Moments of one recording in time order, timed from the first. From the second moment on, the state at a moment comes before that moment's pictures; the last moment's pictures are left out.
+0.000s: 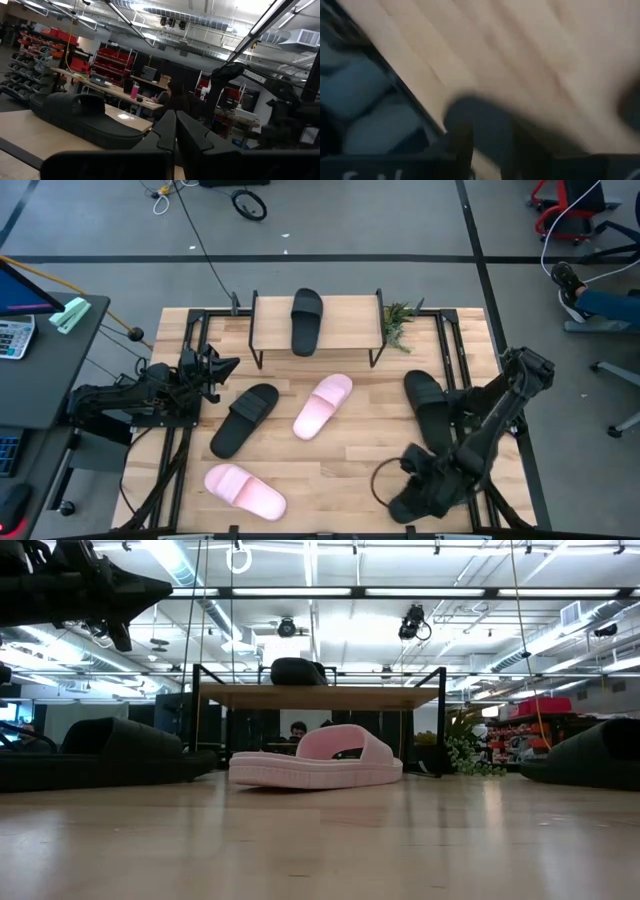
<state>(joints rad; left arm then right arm) 0.07 0.04 0.01 0.36 -0.27 -0.29 0.86 1.57 1.30 -1.08 0.11 1.63</state>
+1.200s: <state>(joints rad) 0.08 0.04 0.01 0.38 -0.27 -0.25 0.90 1.85 1.30 -1.35 -0.32 1.68</state>
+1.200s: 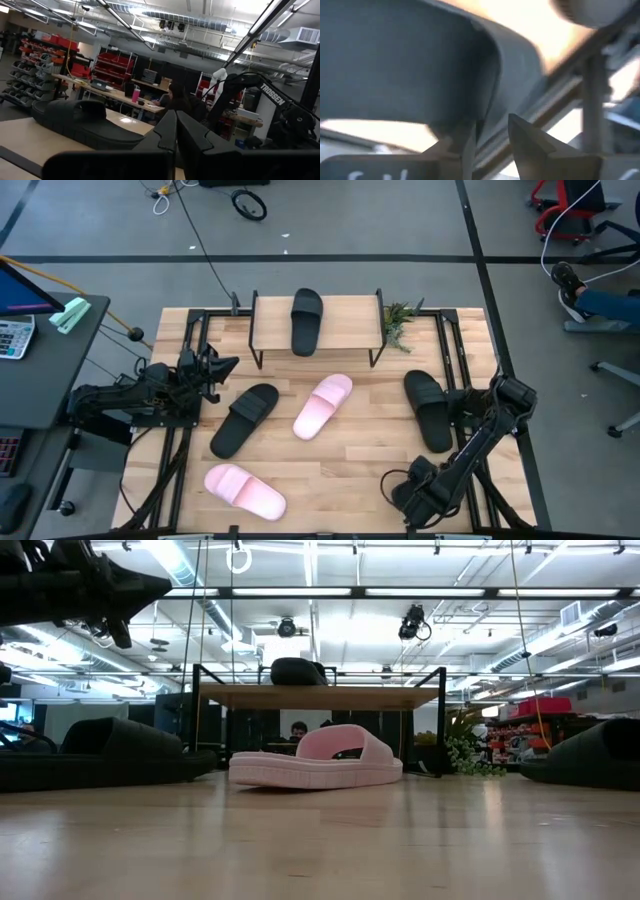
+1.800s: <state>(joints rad) 0.07 0.04 0.01 0.38 -0.27 -0.30 0.88 1.84 1.39 -1.44 -0.06 1.62</state>
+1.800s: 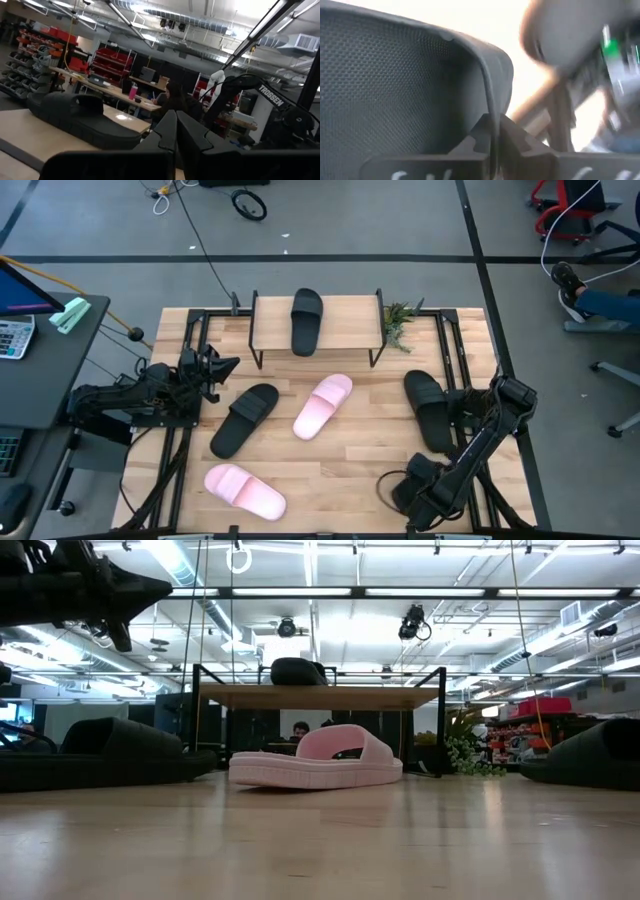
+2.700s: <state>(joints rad) 0.08 0.04 0.01 0.58 -0.28 -0.21 -0.08 1.77 1.59 0.07 0.45 -0.67</state>
